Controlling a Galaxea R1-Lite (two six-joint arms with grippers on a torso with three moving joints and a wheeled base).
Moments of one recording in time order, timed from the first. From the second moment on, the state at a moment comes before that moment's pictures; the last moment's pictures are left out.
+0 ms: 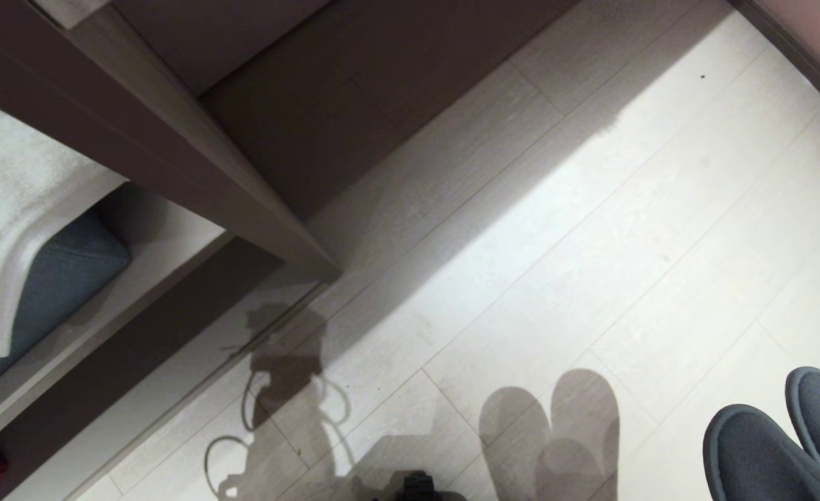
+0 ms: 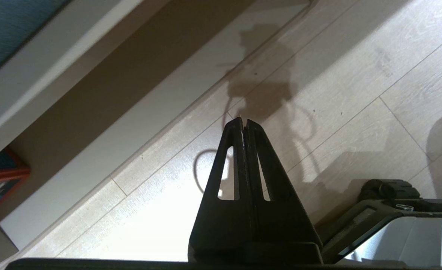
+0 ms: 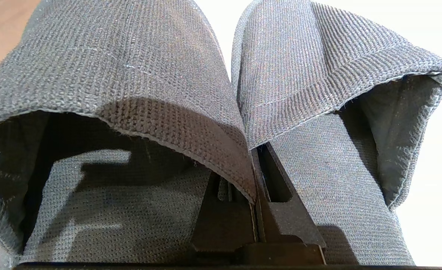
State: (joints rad) left arm 0.01 0.00 0.00 0.00 0.00 -0.02; right arm 0.01 0.00 0.00 0.00 0.01 -0.09
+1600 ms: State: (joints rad) left arm 0.01 0.00 0.00 0.00 0.00 -0.02; right arm 0.06 1.45 -0.67 -0.79 0.14 -0.08
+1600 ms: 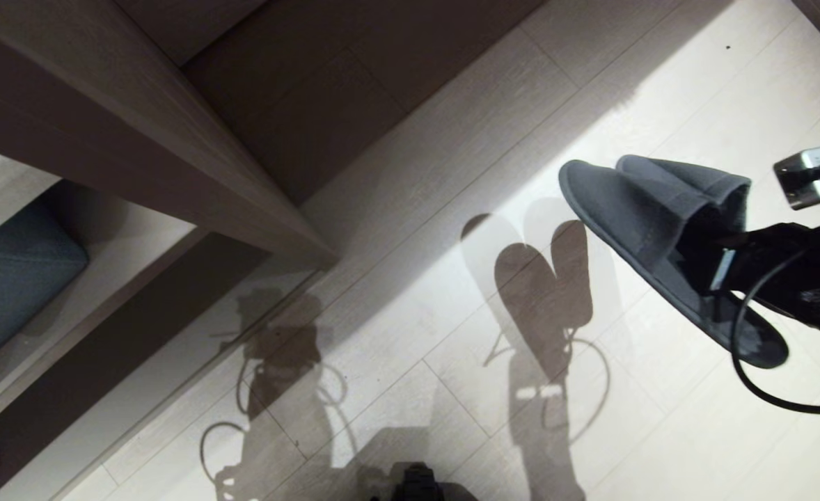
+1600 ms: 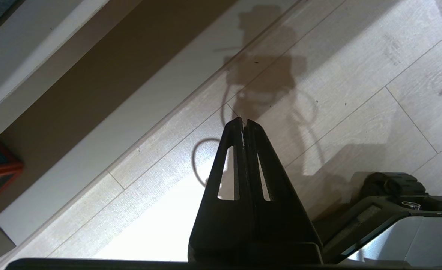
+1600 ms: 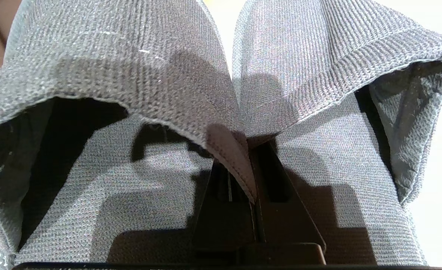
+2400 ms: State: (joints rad) left arm 0.01 0.00 0.00 0.00 0.00 -0.02; right arm 0.20 2.14 -1.04 -1.10 0.41 -0.42
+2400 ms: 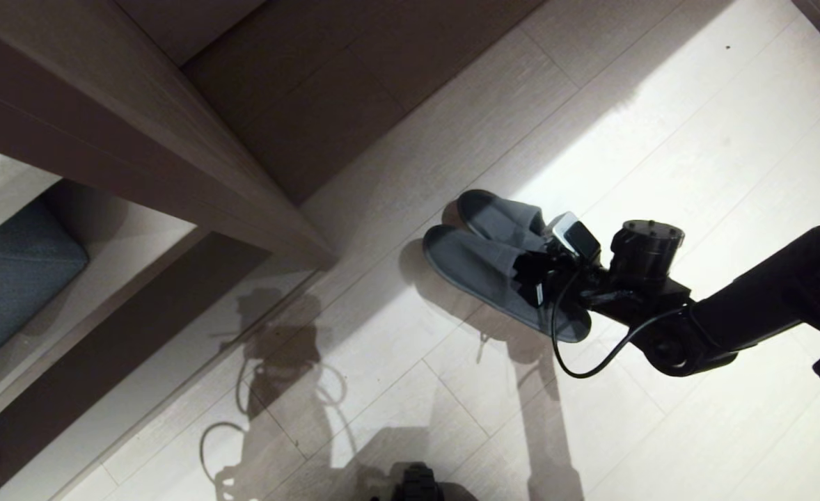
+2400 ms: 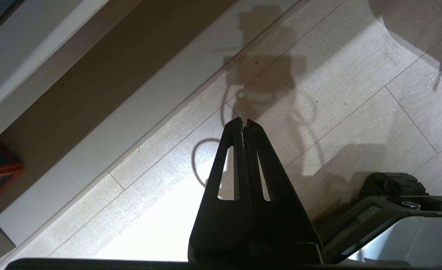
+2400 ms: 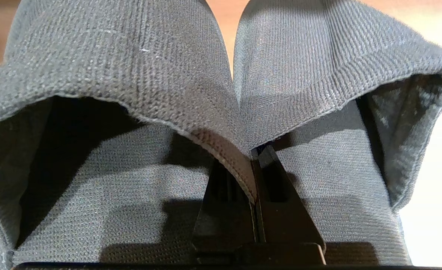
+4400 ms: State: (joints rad) left arm 0.01 0.00 0.00 0.00 0.00 -0.02; right arm 0.15 2.41 -1.16 -1.23 0.29 -0.50
